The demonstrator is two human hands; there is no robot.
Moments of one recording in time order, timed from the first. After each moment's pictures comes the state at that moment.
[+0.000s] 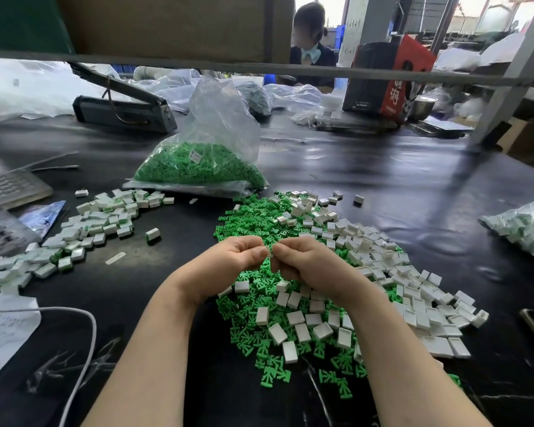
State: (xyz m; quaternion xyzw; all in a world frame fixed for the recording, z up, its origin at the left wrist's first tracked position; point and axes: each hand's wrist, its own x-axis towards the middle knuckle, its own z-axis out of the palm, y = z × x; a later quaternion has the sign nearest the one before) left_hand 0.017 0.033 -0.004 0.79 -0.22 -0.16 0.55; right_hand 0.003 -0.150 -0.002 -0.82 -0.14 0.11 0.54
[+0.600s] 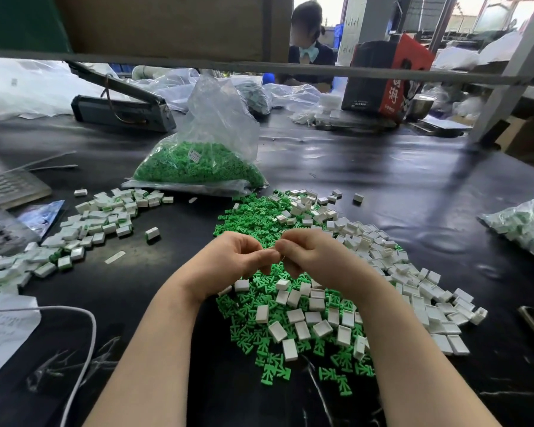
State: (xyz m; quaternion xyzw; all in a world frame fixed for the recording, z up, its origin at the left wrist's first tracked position) left_hand 0.019 0.031 -0.005 0.82 -0.19 -0.12 0.52; right_hand -0.002 -0.155 0.012 -0.88 -0.16 0.07 0.45
